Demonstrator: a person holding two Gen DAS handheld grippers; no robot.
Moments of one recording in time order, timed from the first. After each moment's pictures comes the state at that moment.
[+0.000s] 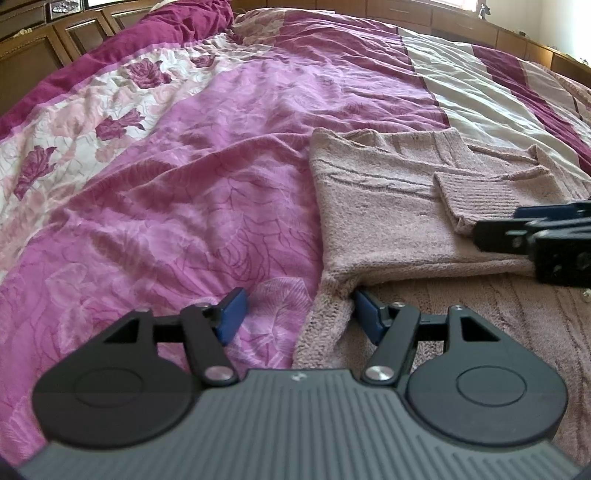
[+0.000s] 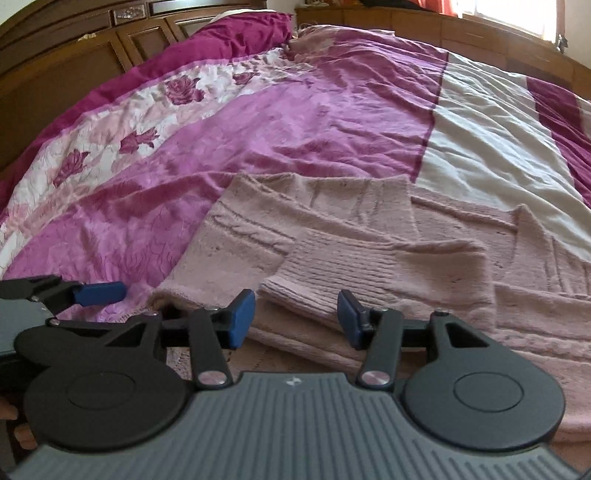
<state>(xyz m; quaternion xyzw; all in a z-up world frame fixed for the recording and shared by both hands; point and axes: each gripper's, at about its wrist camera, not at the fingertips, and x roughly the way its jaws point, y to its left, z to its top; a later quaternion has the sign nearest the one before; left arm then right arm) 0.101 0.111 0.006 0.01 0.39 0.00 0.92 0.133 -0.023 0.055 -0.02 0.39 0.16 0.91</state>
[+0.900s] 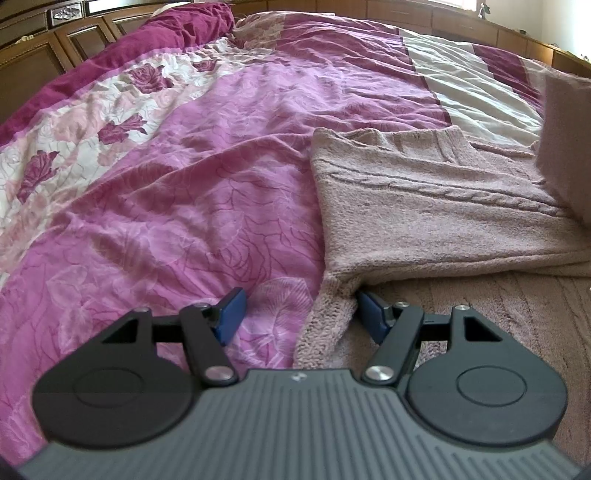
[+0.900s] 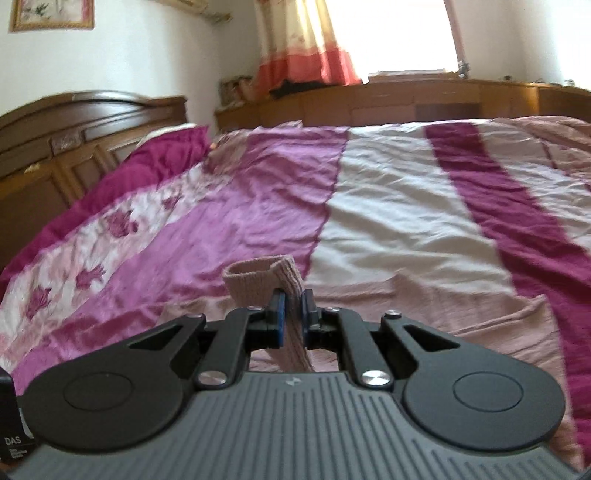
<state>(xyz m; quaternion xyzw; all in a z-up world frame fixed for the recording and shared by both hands) 0.100 0.110 0.003 0.02 0.38 0.01 0.93 0.098 -0.131 0.120 0.09 0.24 0.04 0.97</state>
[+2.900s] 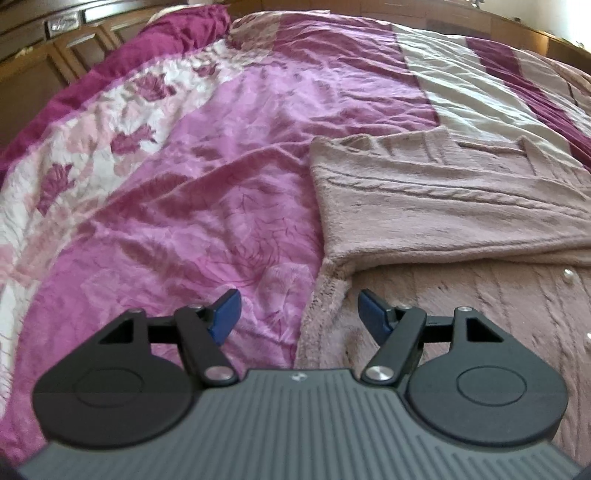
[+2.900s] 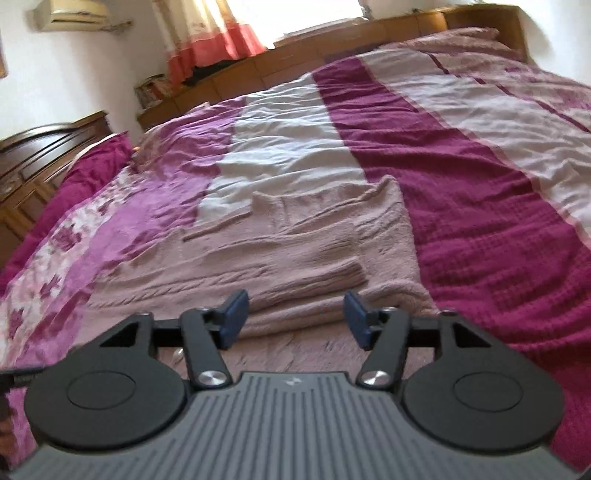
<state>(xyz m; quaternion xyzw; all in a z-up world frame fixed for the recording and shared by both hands) 0.073 0.106 0.037 0.04 0.39 0.00 0.92 -0.004 -0.252 0.060 0.20 0.30 -0.04 0.93</state>
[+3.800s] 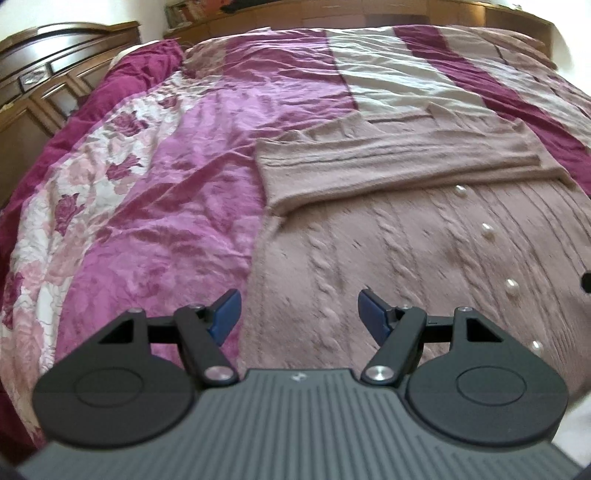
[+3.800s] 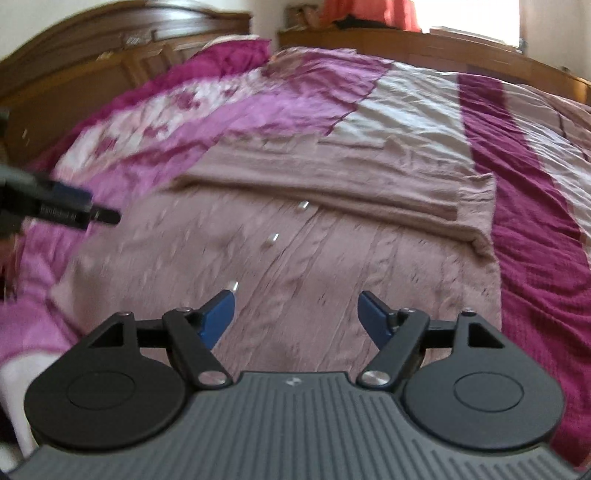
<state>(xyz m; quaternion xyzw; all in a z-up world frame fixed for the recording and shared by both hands) -0.048 0.073 0.070 0.12 0.38 -0.06 0.92 -0.130 -0.178 0.075 -0.01 0.35 0.15 0.92</state>
